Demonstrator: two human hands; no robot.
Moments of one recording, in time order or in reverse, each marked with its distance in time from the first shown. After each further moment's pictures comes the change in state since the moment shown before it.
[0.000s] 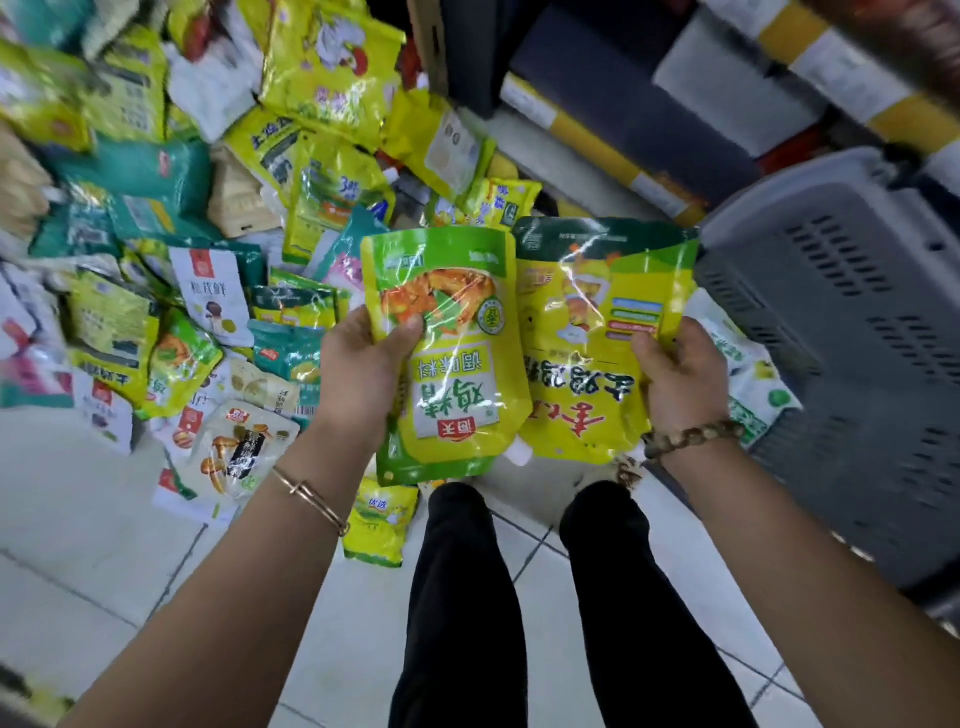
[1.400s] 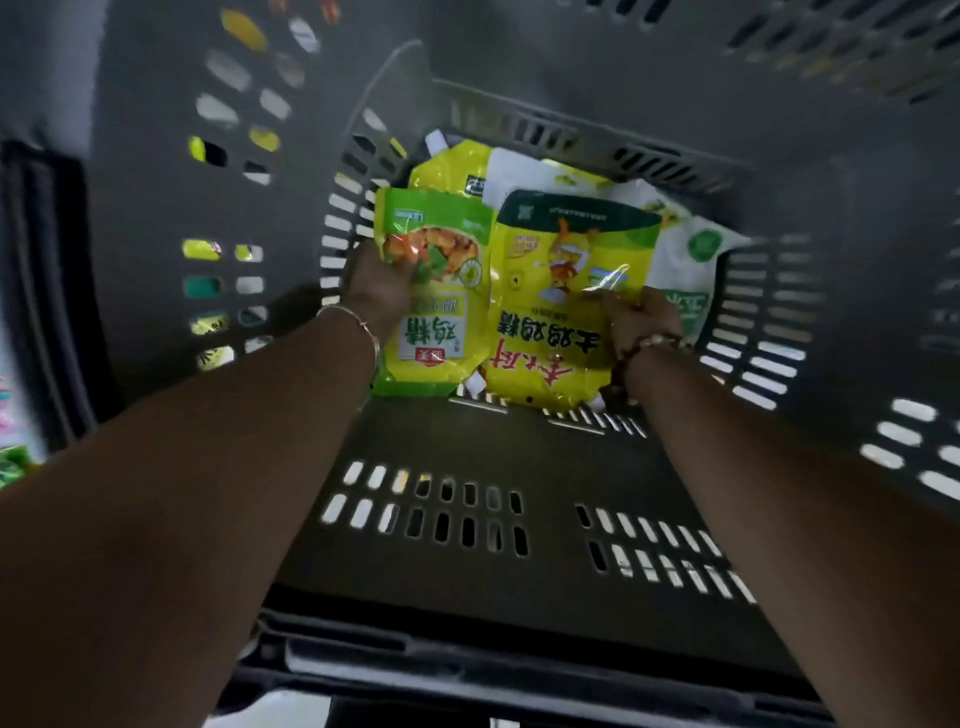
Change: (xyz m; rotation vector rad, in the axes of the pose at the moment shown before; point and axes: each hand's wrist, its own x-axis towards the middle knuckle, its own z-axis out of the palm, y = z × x) left_hand 0.166 -0.223 0.345 1.029 -0.233 0.059; right_hand 0.156 0.341 -0.095 0.075 0.238 0.730
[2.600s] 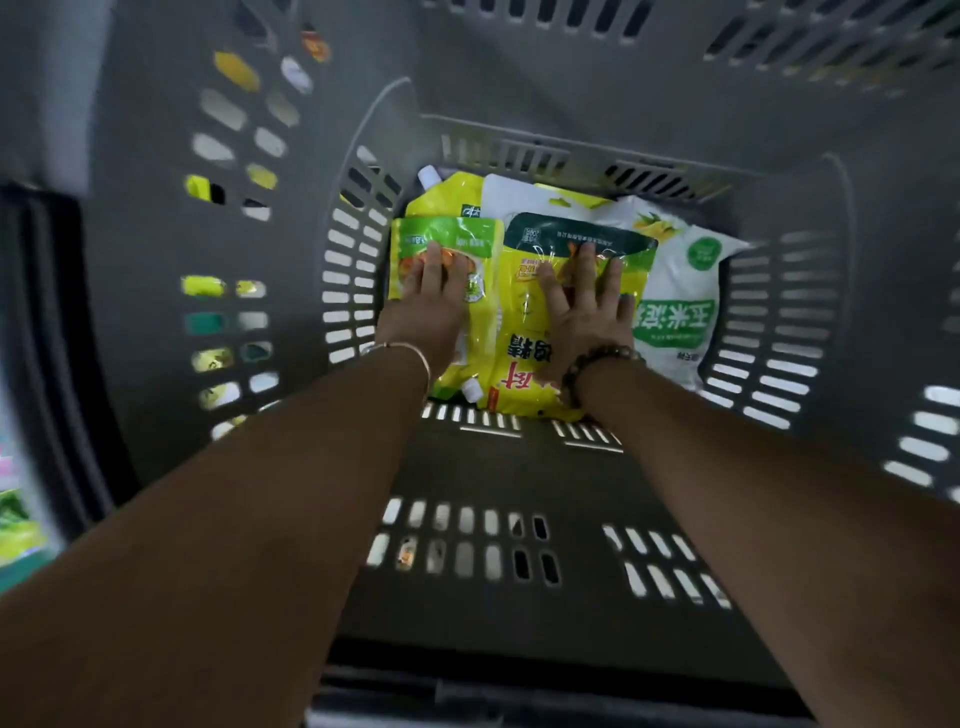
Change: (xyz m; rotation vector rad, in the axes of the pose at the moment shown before) left_hand -0.017 -0.005 0.017 1.019 -0.201 0.608; right_hand -0.009 -0.006 0.043 -1.145 -0.174 -0.490
